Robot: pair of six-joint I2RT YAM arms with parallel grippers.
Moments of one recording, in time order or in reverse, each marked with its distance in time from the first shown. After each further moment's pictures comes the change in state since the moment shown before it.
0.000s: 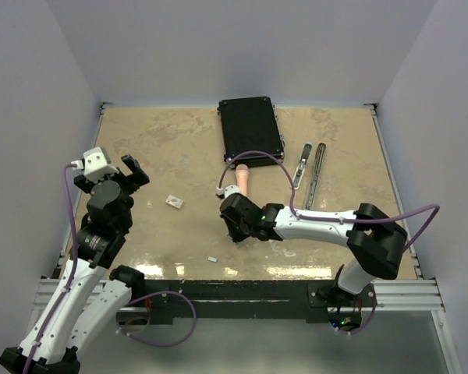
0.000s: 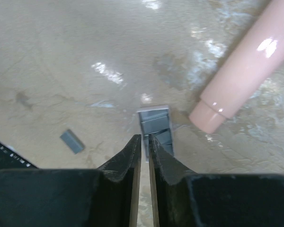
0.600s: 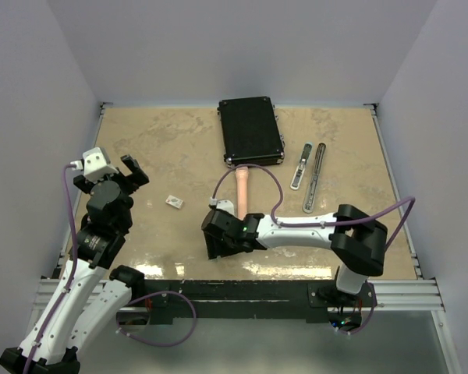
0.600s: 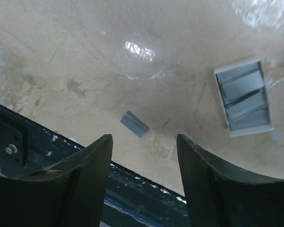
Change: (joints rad) left arm 0.000 -0.003 0.000 0.000 -0.005 0.000; right arm 0.142 0.103 0.118 -0.091 -0.015 0.370
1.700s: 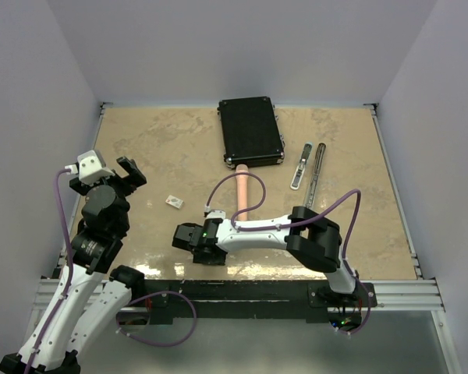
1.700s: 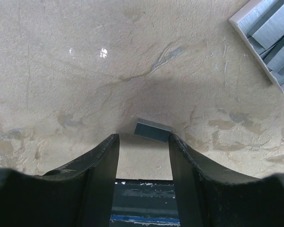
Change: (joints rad) left arm 0.000 -0.044 0.000 0.000 0.002 0.000; right arm 0.109 0.334 0.394 -0.423 0.146 0.505
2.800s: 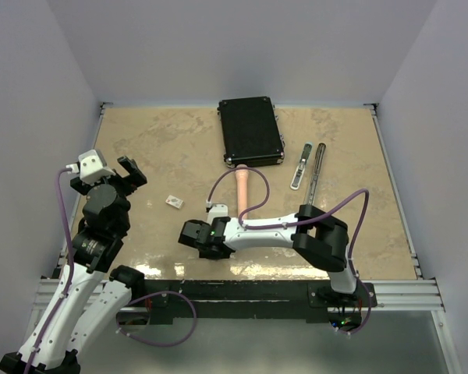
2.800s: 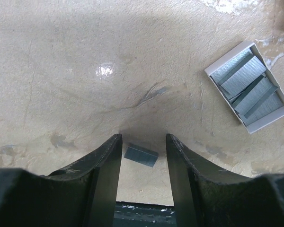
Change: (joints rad) left arm 0.000 0.009 0.000 0.000 0.000 0.000; right arm -0.025 -0.058 -0.100 0.113 0.095 -0.141
